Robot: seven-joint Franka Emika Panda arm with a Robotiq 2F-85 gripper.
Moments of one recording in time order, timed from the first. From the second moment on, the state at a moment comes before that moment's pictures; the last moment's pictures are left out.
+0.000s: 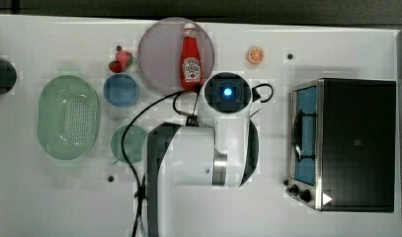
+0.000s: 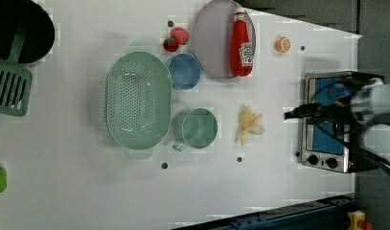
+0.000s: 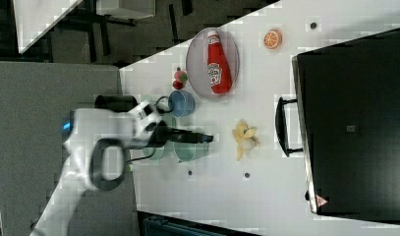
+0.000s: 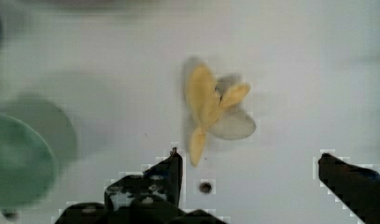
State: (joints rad) arm -0.03 0.10 -0.02 -2.19 -0.02 0.50 -0.69
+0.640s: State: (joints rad) arm -0.04 0.28 0.00 -2.28 -0.03 0.87 -1.04
